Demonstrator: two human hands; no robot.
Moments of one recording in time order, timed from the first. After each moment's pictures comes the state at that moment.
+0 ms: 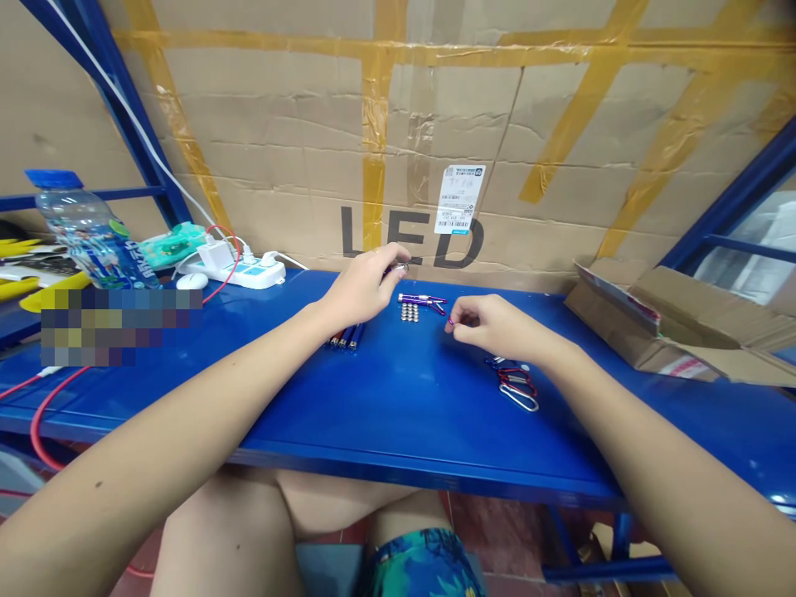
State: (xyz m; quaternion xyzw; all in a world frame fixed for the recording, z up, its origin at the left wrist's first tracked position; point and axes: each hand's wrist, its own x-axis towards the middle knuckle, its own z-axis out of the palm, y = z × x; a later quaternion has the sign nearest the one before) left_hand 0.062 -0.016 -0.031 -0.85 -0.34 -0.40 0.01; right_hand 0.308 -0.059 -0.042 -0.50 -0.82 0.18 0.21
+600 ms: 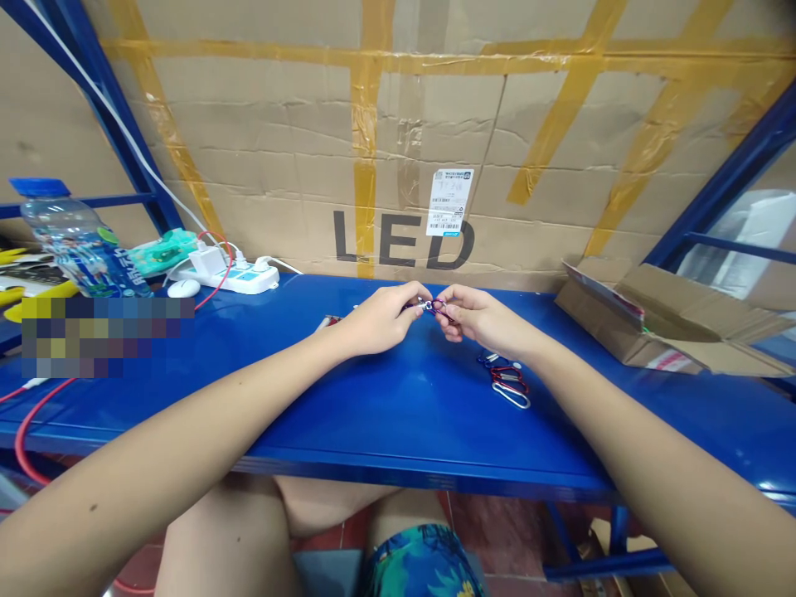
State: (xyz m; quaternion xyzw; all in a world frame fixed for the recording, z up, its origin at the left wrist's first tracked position) left_hand 0.087 -0.035 -0.050 -0.89 -0.28 -0.33 -0.13; right_hand 0.296 -0.060 -0.047 -0.37 -0.68 0.50 0.39
